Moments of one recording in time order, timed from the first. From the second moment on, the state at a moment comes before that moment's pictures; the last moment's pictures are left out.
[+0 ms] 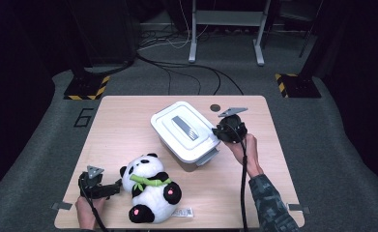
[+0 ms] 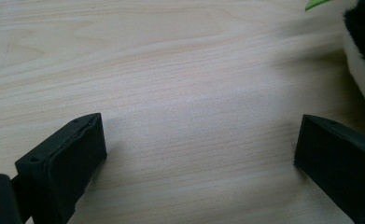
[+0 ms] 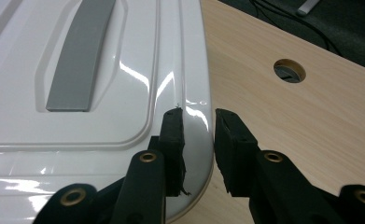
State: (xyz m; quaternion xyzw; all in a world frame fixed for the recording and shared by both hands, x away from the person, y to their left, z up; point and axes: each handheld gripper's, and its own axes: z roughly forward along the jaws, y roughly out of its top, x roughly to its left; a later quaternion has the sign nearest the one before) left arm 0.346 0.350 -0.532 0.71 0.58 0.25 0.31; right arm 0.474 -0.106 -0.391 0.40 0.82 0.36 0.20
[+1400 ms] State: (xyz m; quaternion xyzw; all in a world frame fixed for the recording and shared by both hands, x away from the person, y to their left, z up) left arm 0.346 0.350 -0.532 0.71 0.58 0.25 0.31; right arm 0.456 -0.117 -0.388 0.40 0.83 0.35 0.18
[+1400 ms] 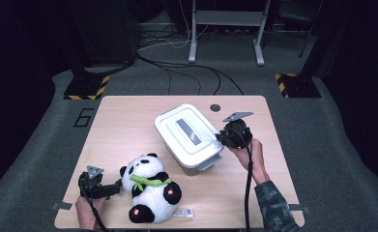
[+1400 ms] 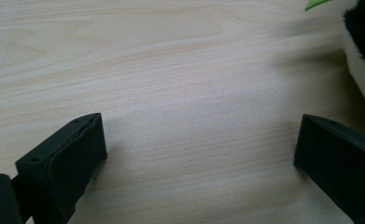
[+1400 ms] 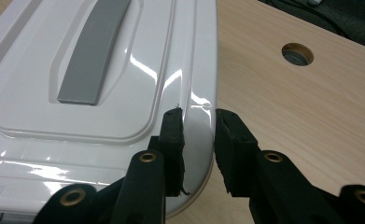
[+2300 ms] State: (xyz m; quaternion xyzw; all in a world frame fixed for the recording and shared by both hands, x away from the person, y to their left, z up) left arm 0.346 0.350 -0.532 0.71 0.58 0.25 0.31; right arm 0.454 -0.103 -0.372 0.40 0.81 0.38 0.17
